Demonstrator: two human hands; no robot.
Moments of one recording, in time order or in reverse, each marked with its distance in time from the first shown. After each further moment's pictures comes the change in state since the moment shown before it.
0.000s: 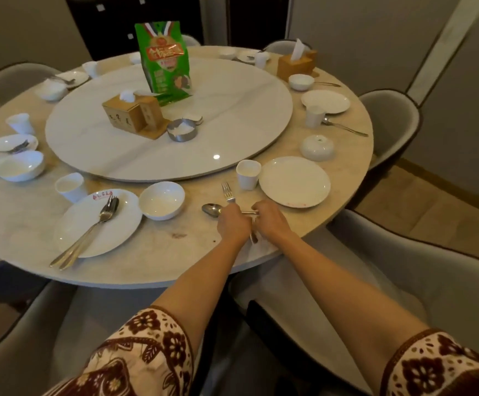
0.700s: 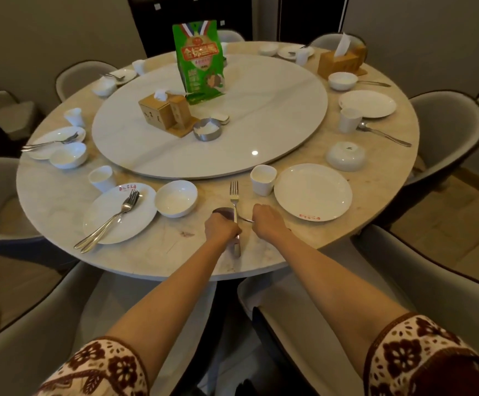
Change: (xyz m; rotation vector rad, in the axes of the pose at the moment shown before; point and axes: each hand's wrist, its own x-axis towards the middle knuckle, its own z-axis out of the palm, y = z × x) left_hand 0.003 -0.003 -0.023 -0.259 0.012 -0.409; right_hand 0.038 -0.005 0.000 -0.174 -0.159 -0.186
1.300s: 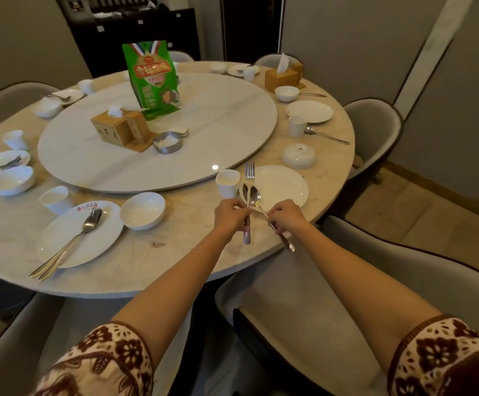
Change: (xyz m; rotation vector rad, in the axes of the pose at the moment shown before) left_hand -0.035 0.040 0.041 -0.101 -0.219 0.388; right_hand -0.061 0.077 -0.050 0.738 0.118 0.446
